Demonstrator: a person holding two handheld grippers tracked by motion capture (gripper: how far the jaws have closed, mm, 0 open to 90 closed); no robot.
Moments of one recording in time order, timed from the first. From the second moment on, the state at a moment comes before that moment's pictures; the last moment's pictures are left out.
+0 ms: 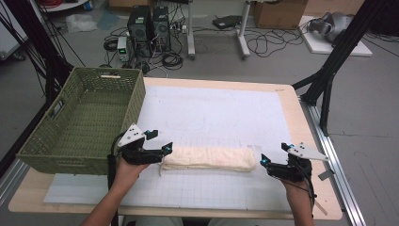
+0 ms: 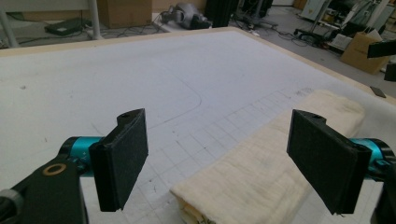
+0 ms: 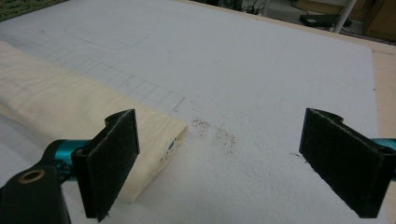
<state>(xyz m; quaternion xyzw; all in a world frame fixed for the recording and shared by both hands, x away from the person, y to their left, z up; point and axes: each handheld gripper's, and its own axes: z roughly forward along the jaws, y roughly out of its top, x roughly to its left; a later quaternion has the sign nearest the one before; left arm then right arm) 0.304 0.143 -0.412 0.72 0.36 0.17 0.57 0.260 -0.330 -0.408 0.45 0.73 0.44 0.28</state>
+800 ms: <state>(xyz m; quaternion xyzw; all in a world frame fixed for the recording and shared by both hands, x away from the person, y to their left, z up) 0.311 0.125 -0.448 0.78 0.44 0.11 0.43 0.266 -0.319 -0.418 0.44 0.75 0.42 0.25</state>
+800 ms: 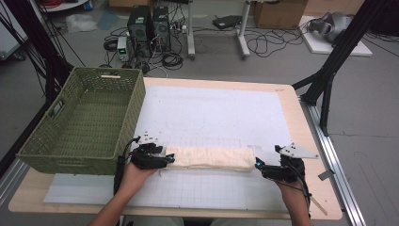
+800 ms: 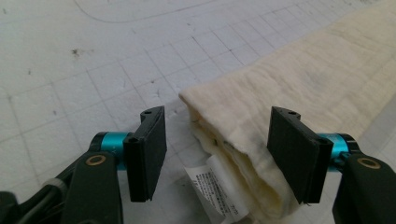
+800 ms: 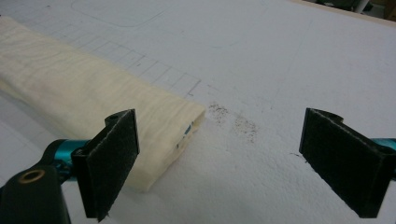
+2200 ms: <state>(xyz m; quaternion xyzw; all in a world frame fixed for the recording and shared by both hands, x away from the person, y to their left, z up) 0.300 0.117 -0.450 0.81 0.39 0.12 0.43 0.288 -0.280 -0.445 0.45 0.80 0.37 0.15</state>
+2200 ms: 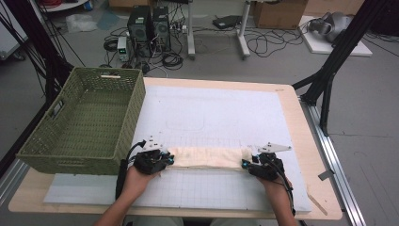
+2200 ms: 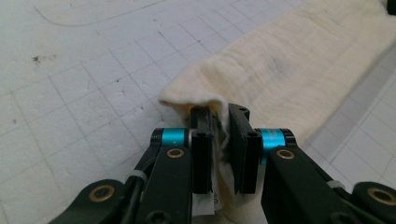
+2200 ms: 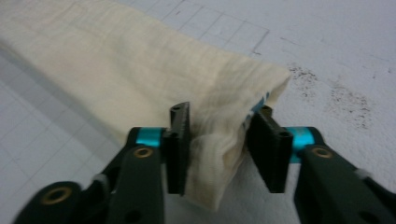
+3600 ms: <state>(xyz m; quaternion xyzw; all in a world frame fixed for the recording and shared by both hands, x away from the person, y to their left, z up) 0.289 0.138 -0.381 0.74 0.36 0.16 0.54 0.304 -0.266 -0.402 0.44 0.78 0.39 0.19</state>
